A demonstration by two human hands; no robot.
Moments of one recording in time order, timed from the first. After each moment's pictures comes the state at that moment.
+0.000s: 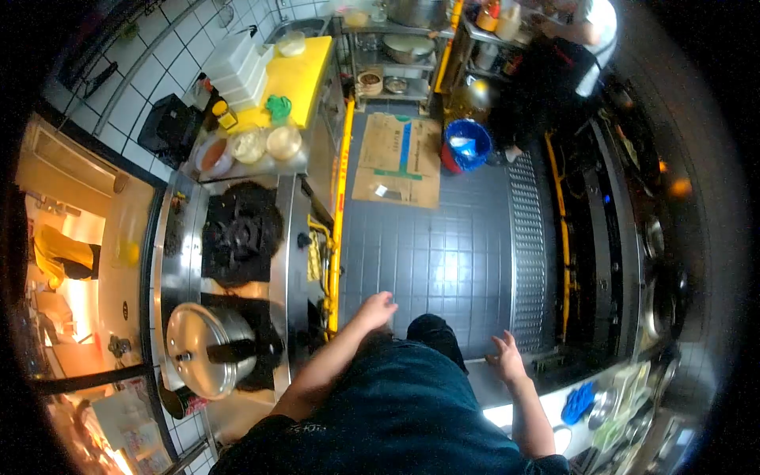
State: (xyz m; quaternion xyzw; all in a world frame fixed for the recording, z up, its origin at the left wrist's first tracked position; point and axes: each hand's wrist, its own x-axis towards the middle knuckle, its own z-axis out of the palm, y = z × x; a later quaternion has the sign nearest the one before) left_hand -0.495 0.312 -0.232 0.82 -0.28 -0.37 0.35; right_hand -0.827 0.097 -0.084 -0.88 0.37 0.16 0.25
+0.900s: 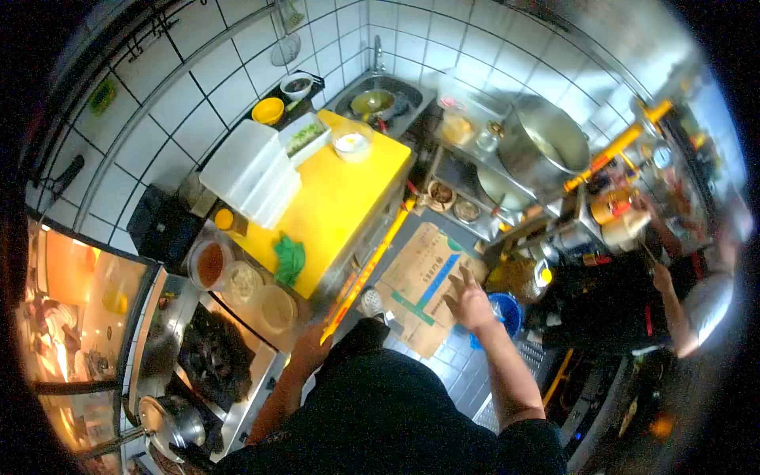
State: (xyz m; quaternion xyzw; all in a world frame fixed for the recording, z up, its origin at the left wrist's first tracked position) left_hand 0.000 0.098 -0.106 0.92 -0.07 -0.14 0.36; right_hand 0.049 -0.328 -0.056 -0.98 -0.07 0.04 0.19
